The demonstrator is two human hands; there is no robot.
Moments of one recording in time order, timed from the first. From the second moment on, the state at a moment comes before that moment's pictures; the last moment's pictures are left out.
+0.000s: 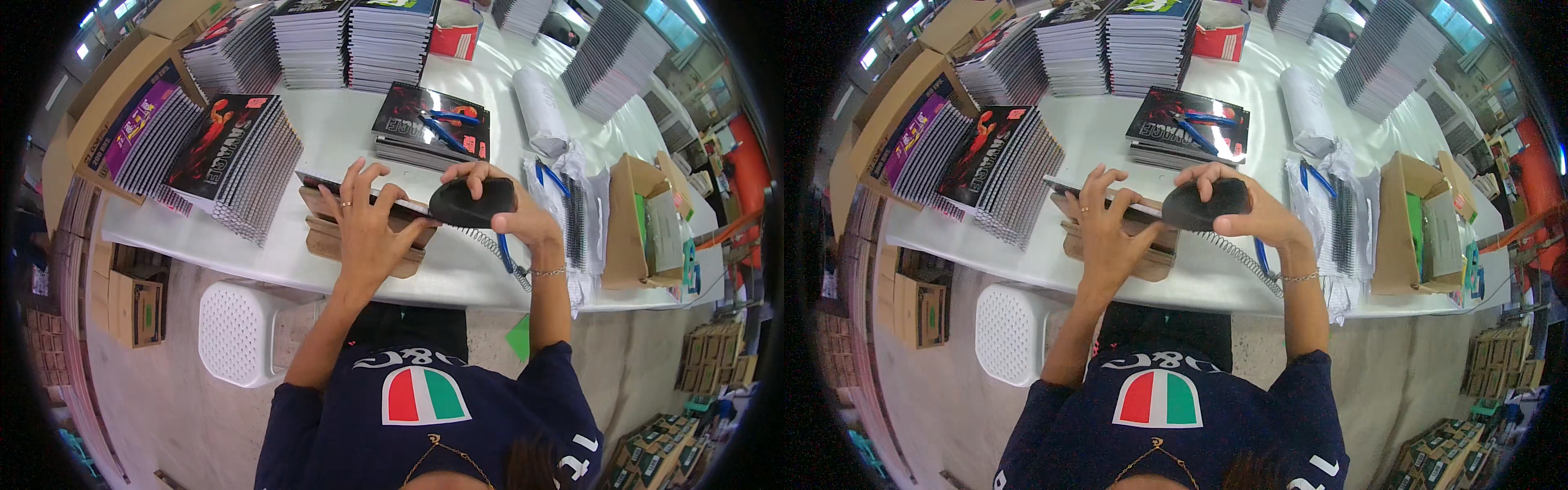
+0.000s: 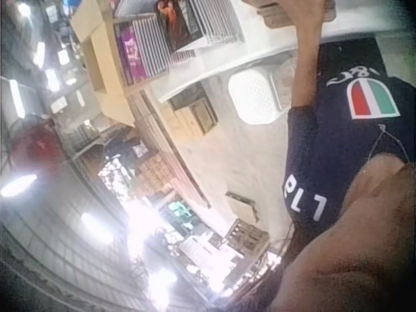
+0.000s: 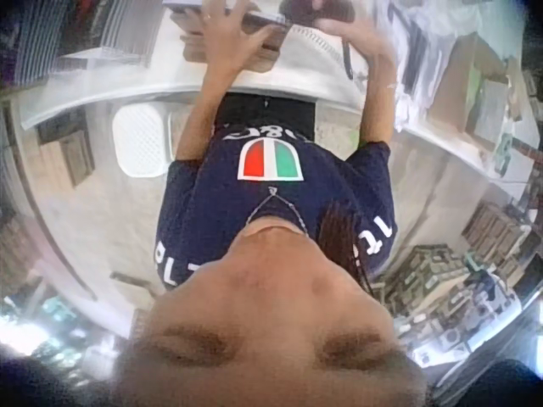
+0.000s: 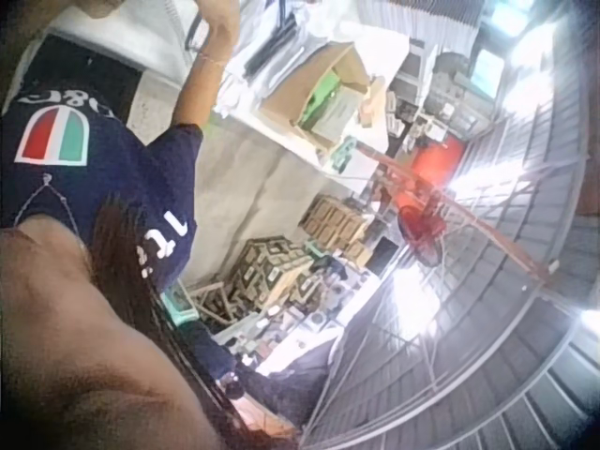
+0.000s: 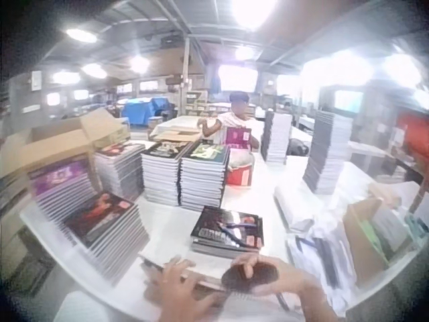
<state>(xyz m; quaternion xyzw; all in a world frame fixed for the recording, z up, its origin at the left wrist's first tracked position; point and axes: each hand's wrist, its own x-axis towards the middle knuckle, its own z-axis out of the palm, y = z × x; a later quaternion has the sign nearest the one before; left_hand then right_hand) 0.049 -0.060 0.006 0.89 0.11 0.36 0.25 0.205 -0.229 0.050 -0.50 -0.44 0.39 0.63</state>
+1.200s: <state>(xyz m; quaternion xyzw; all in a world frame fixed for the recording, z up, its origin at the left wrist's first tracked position) 0.041 -0.012 0.012 0.90 0.06 0.36 0.24 0.203 -0.214 0.057 -0.63 -0.46 0.40 0.47</state>
